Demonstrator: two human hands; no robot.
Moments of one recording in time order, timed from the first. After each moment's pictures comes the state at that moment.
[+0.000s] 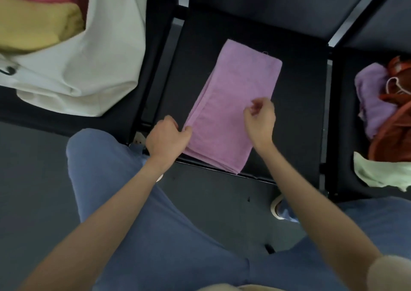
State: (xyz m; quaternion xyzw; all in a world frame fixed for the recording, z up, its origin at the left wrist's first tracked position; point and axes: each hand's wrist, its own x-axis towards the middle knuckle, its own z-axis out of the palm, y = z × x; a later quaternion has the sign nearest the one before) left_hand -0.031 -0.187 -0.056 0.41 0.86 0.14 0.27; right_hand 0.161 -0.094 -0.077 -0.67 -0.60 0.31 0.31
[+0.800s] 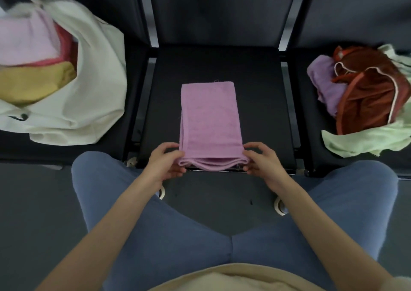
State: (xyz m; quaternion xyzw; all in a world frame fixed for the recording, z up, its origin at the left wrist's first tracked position) left_hand 0.009 -0.232 -0.016 0.20 0.71 0.33 0.59; right_hand 0.259 -0.205 -0.019 -0.64 -0.33 0.64 0.27
